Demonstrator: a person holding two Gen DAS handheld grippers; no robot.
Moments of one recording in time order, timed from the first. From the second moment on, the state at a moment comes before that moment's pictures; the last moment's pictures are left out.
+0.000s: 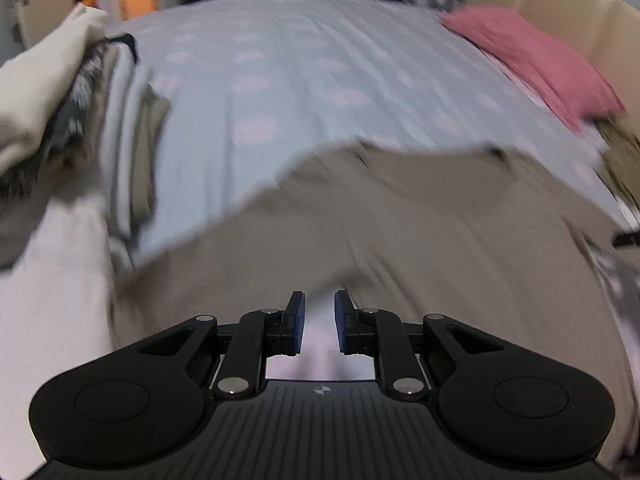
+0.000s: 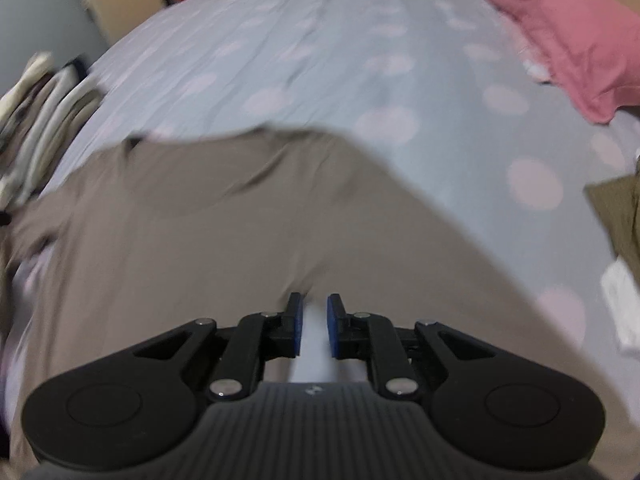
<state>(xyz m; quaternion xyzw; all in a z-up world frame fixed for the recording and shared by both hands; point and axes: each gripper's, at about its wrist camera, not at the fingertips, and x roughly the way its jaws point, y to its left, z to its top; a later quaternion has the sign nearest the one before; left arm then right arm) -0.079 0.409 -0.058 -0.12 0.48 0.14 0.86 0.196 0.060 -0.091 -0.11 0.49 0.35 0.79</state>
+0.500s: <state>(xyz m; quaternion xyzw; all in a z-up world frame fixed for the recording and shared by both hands) -0.192 0.289 -0.110 -0.08 0.60 0.07 0.80 0.020 0.000 -0.125 -0.18 0.56 0.39 0.71</state>
